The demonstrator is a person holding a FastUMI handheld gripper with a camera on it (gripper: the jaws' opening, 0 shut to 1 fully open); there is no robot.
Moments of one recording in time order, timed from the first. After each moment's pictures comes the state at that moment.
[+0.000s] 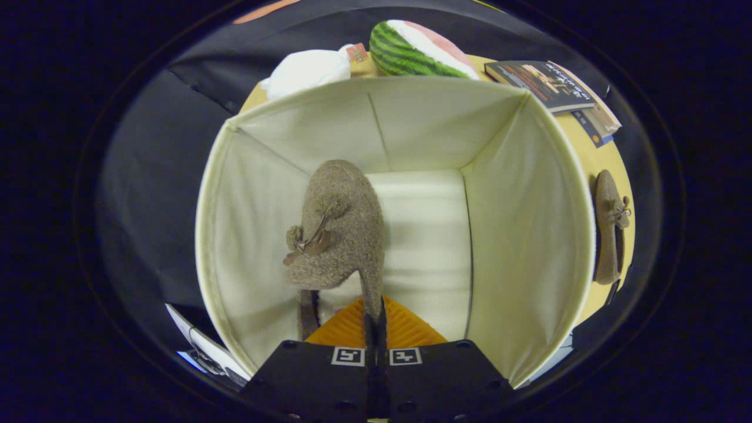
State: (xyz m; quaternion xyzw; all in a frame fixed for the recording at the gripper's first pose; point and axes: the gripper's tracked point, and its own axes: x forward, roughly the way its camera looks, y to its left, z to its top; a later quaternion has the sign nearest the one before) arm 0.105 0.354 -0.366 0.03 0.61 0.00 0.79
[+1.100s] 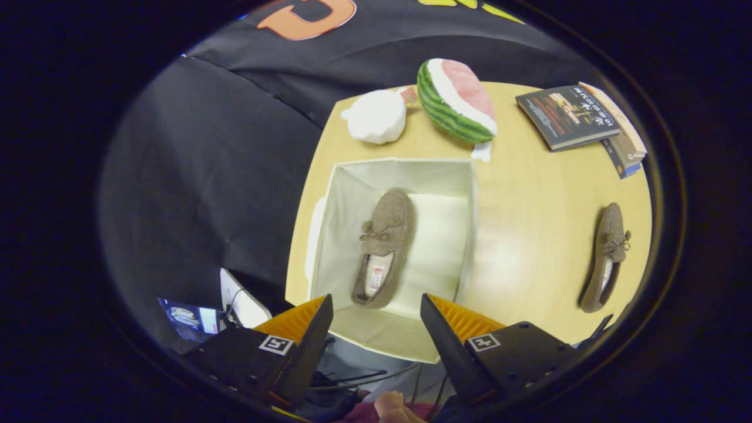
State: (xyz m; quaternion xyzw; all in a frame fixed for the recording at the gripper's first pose) arm 0.060 0.285 -0.210 0.06 0.57 0.20 0.80
